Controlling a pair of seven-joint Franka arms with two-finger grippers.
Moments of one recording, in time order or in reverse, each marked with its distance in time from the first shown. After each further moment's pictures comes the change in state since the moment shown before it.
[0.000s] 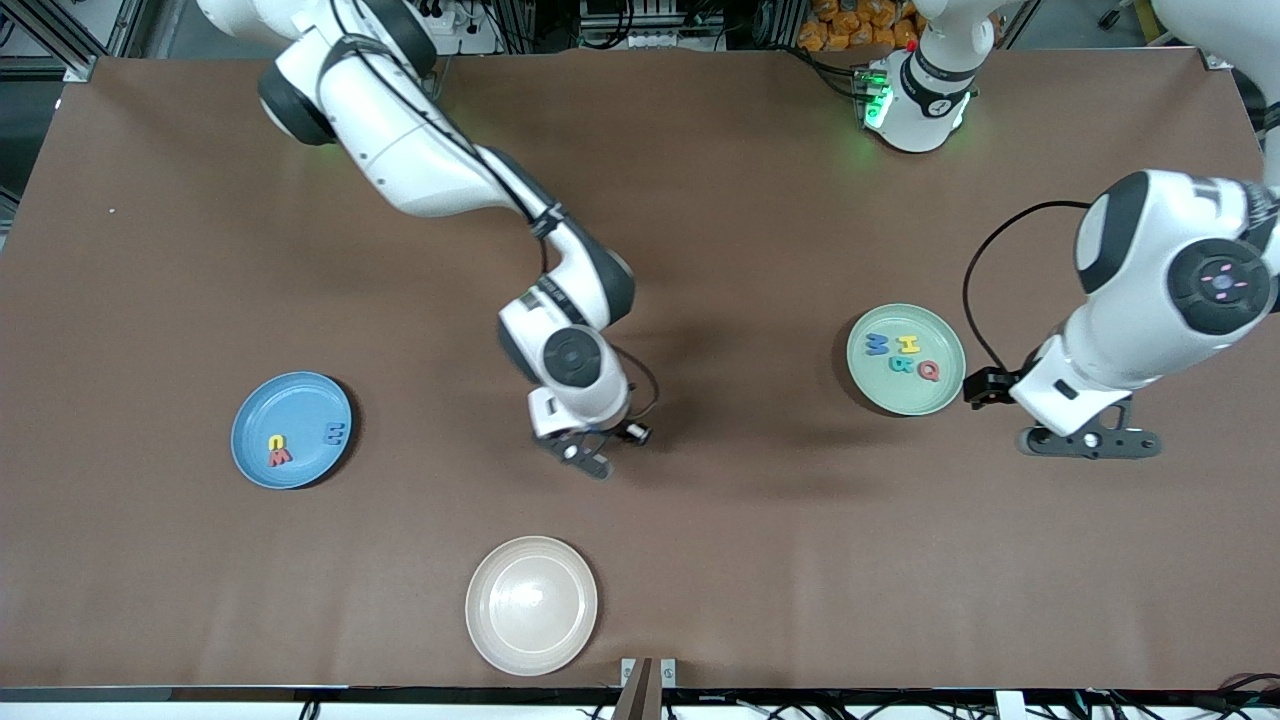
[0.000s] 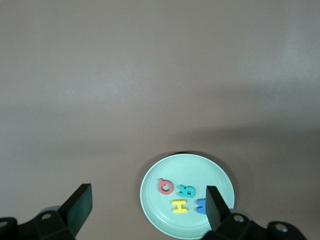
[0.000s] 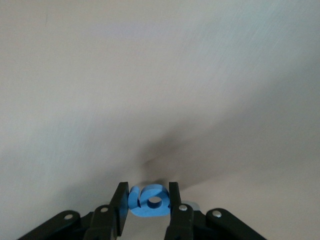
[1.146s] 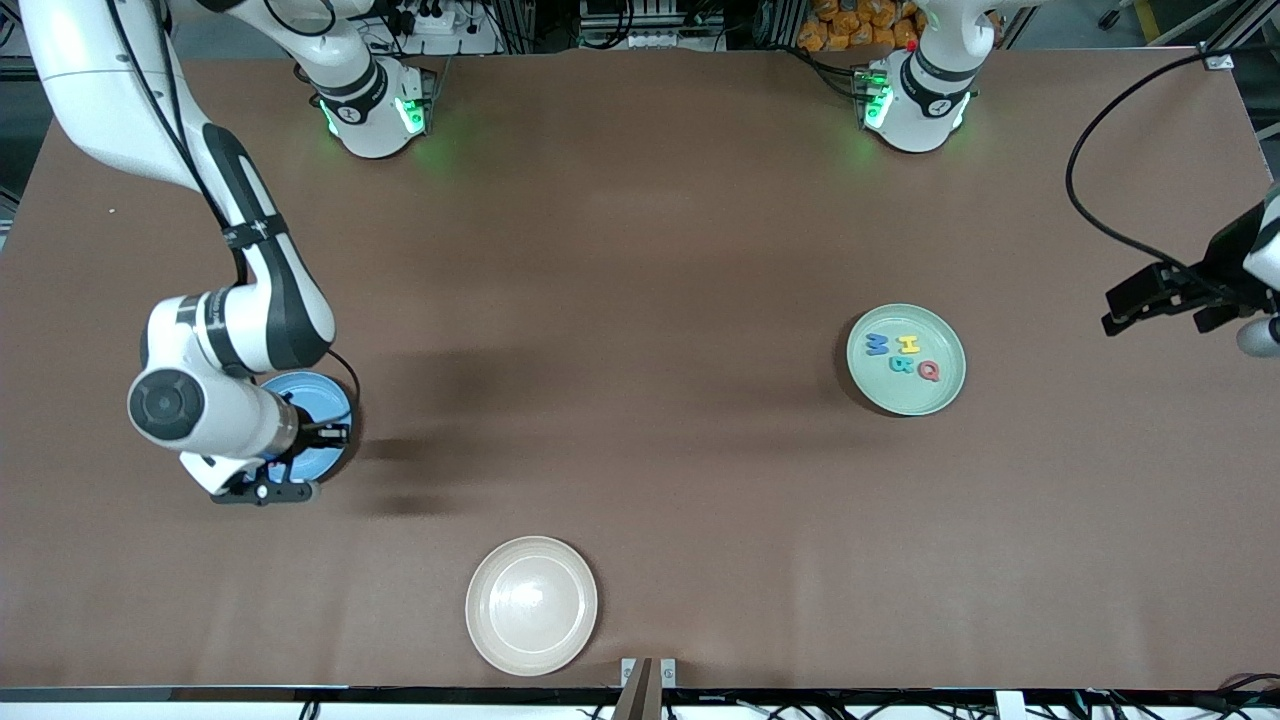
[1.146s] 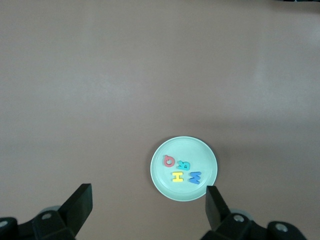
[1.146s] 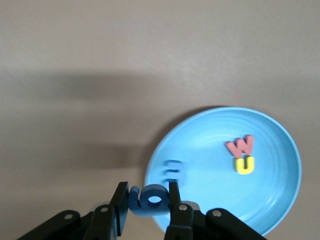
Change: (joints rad) left arm -0.231 -0.261 0.419 0.081 -0.259 -0.192 0.144; right arm -0.535 -0.470 -0.026 -0.649 -0.082 0.061 -1.017
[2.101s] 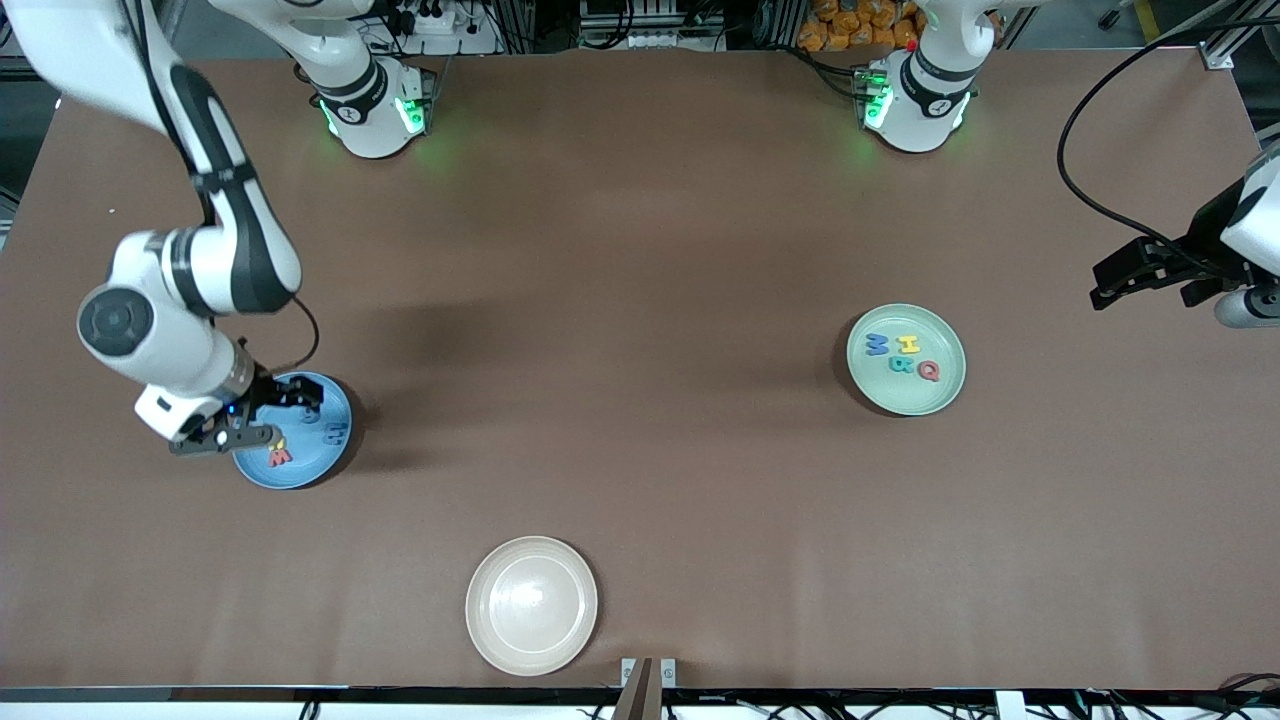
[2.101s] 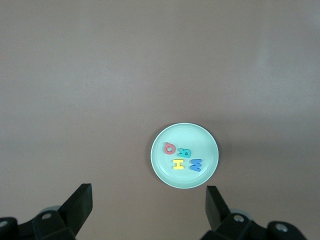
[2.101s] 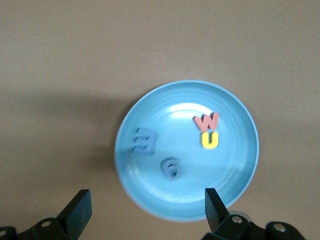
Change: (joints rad) left arm -0.014 -0.052 0.003 -0.076 0.000 -0.004 0.000; right arm 0.030 -0.282 -0.083 -0.303 0.060 0.118 -0.155
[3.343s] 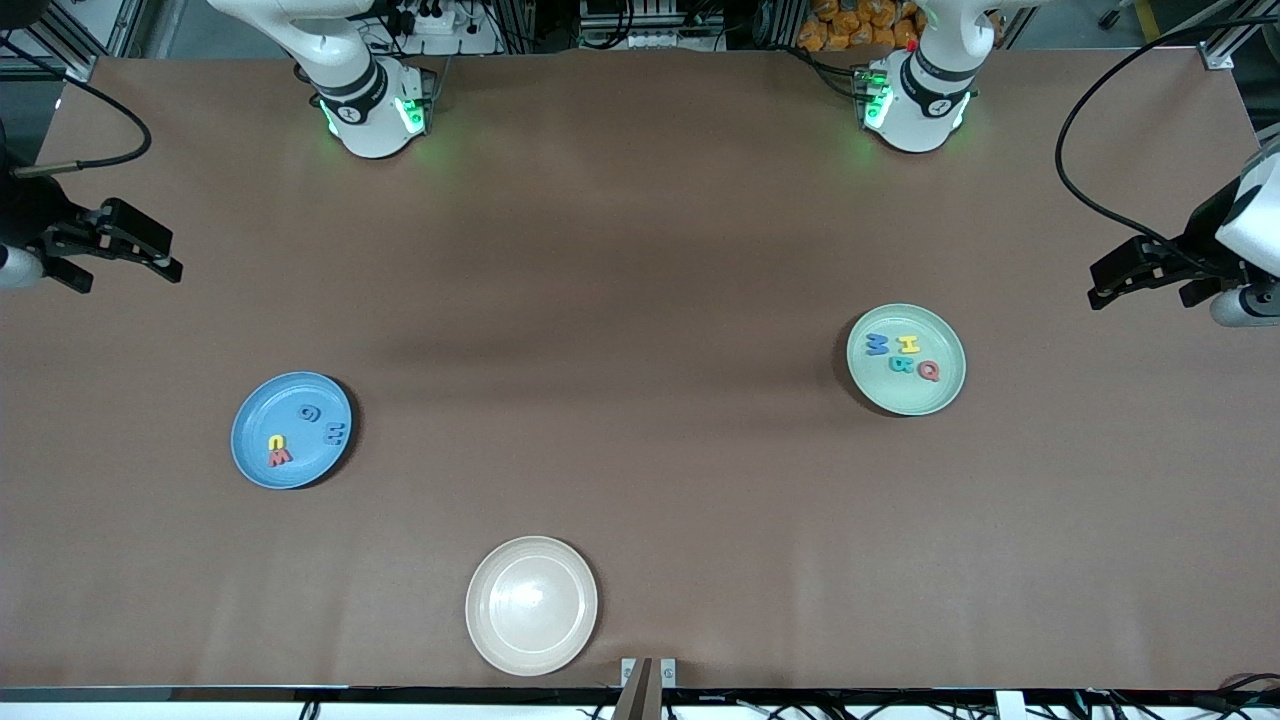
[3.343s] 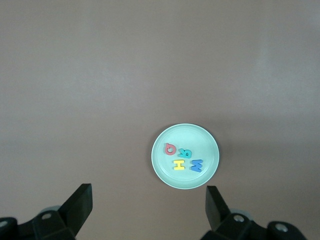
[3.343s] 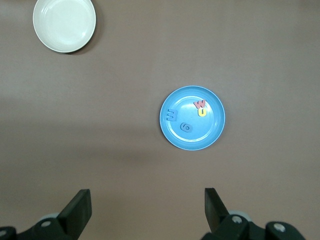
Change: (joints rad) left arm -0.003 0.000 0.001 0.003 0.007 0.001 0.000; right arm 0.010 -0.253 -0.027 0.494 0.154 -0.701 -0.009
